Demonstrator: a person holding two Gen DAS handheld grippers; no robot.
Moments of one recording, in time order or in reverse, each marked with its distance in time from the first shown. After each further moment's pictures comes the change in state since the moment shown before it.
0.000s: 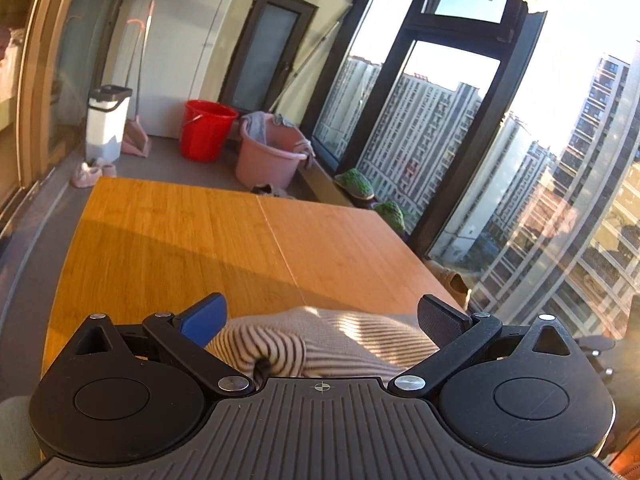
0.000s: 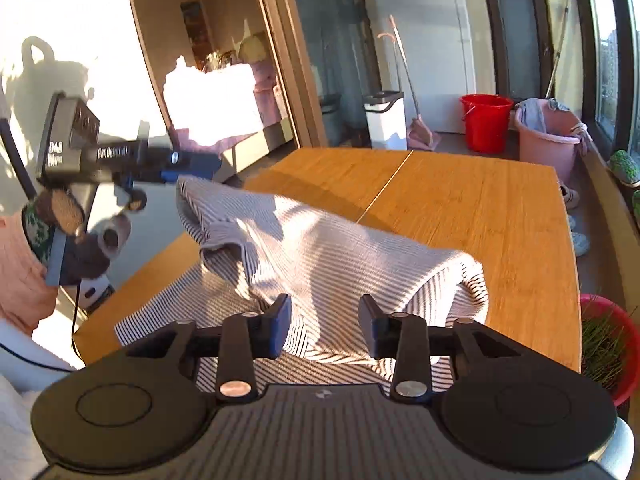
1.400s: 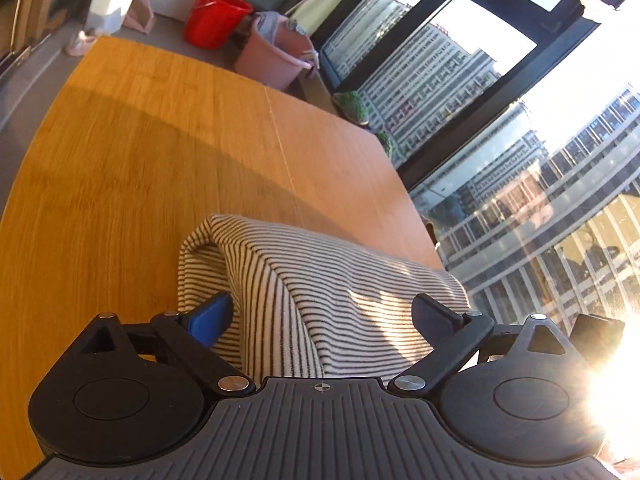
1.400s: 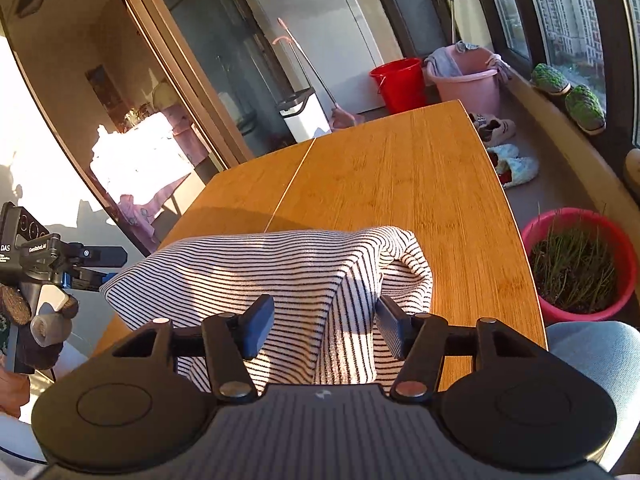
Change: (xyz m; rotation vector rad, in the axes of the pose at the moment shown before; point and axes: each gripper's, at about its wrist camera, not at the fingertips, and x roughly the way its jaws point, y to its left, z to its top) left arm 0.033 0.039 -0.036 -0.275 0.282 -0.126; right arm 0.036 -0.059 -0.034 0.286 0.055 -0.106
